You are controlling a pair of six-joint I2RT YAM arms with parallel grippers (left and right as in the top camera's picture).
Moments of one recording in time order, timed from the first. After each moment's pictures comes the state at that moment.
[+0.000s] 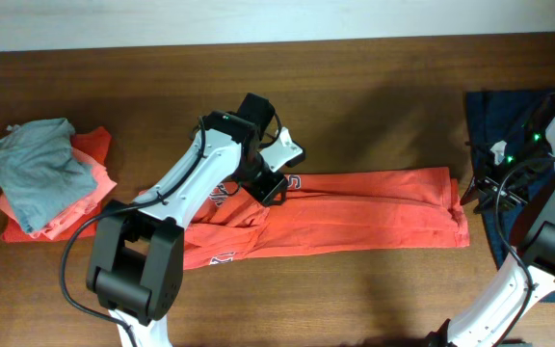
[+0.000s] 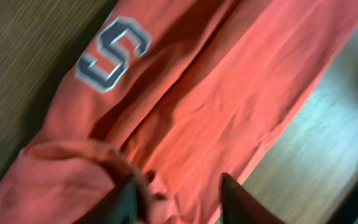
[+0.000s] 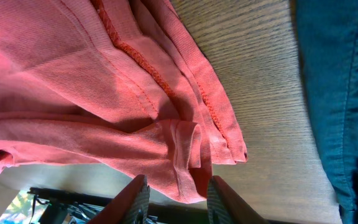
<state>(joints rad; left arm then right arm) -0.46 1.98 1.54 -1.04 0.35 0.37 -0.52 2.18 1.71 -1.54 -0.25 -0.11</state>
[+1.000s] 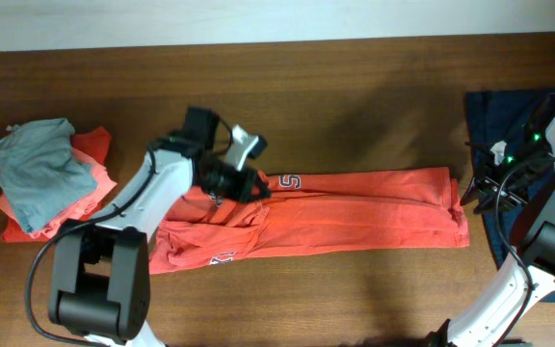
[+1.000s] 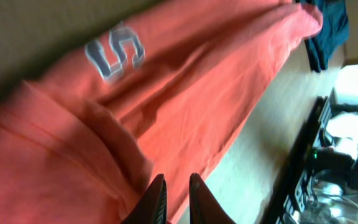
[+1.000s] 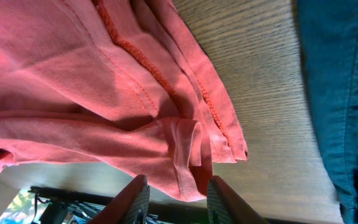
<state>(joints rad) -0.25 1.84 1.19 -0.72 0.77 0.16 -0.52 2.18 1.71 -1.55 -0.25 -0.11</state>
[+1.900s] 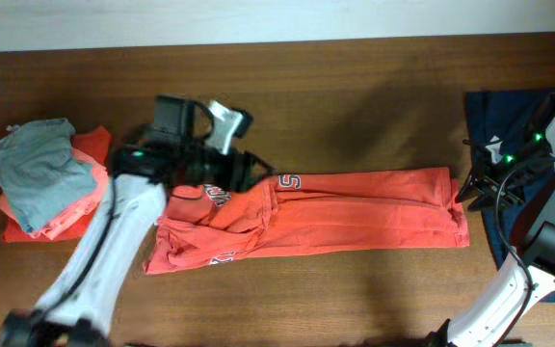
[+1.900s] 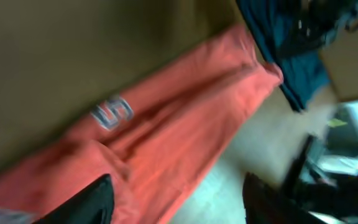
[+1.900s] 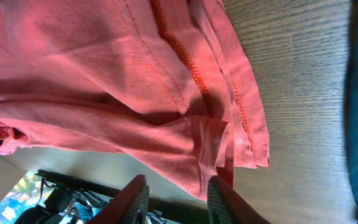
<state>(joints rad) -0.23 1.53 1.25 -0.71 0.67 0.05 -0.52 2.18 1.71 -1.56 -0.33 -0.19</state>
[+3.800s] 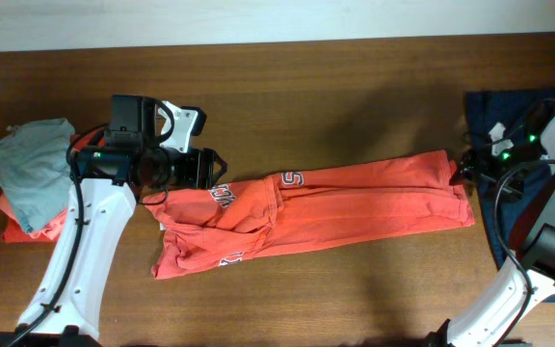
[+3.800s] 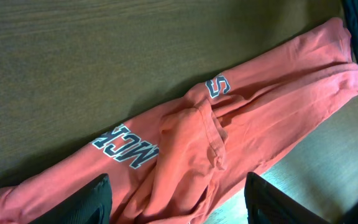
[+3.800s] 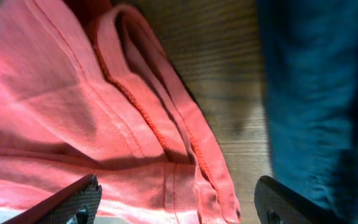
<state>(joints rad) -0.09 1.50 1.27 -0.86 0.45 0.06 -0.50 2.15 1.62 -1.24 -0.28 -0.21</state>
